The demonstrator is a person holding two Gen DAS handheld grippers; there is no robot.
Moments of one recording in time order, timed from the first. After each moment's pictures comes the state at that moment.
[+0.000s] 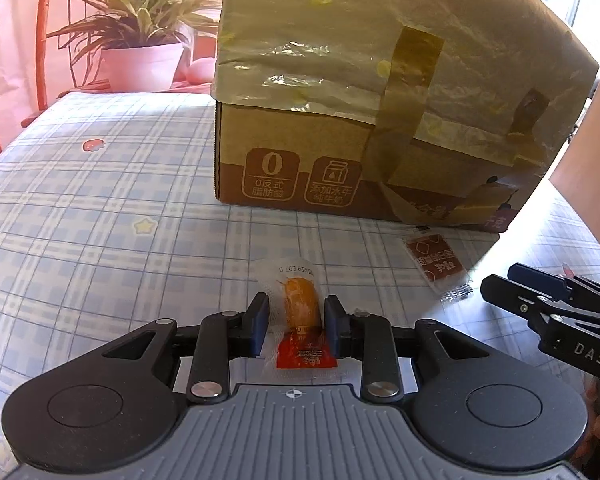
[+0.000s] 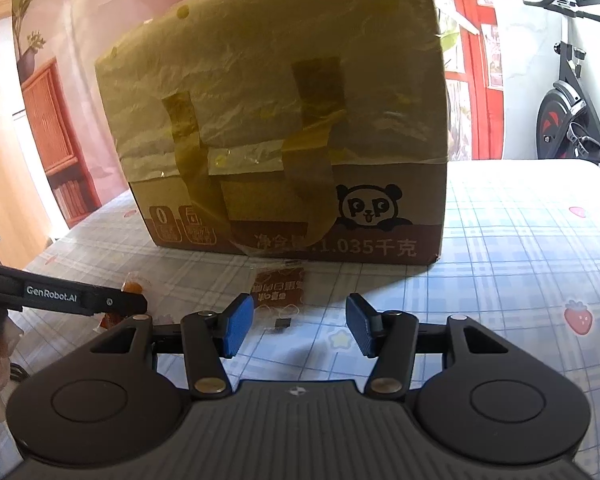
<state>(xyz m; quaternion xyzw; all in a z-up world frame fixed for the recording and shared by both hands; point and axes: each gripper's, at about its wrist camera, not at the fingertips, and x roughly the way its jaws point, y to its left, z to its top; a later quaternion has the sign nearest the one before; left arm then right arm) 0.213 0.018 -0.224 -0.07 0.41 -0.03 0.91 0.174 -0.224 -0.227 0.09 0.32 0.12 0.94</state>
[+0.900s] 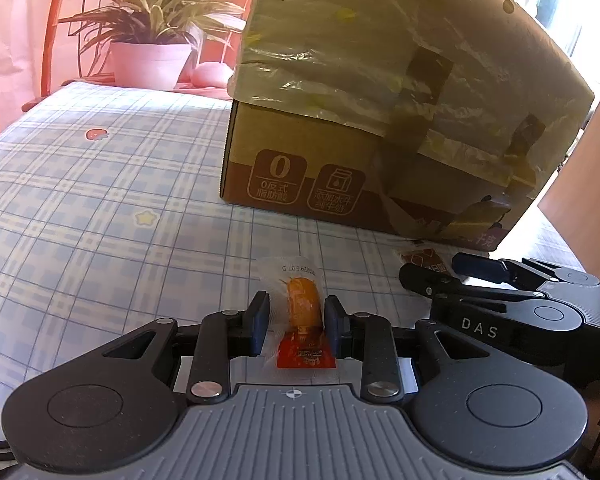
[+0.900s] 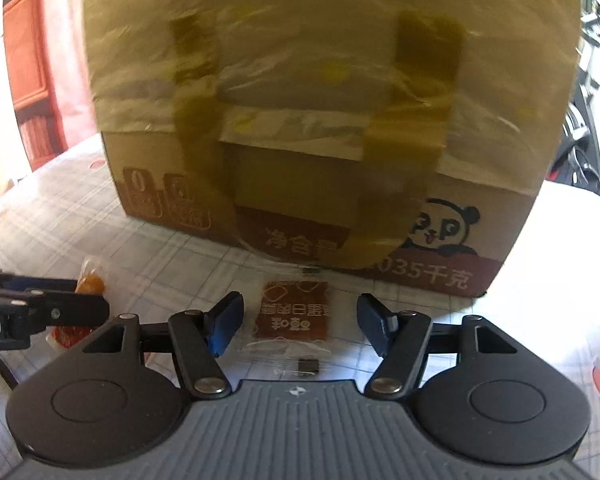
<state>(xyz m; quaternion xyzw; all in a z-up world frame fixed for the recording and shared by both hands) 0.205 0.029 -0.231 -0.11 0.39 -0.04 0.91 0.231 -0.162 -0.241 -0.01 0.36 0.09 0.93</state>
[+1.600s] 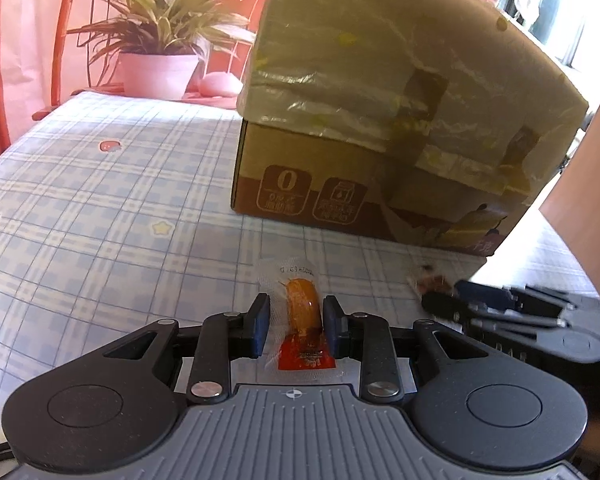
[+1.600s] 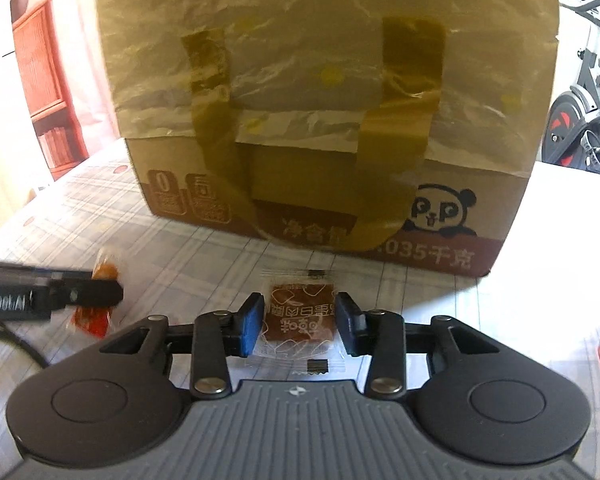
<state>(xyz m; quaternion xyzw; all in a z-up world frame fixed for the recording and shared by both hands) 0.195 0.033 -0.212 -0.11 0.38 -0.03 0.92 0.202 -0.176 -0.227 0.03 0.37 0.11 0.92</state>
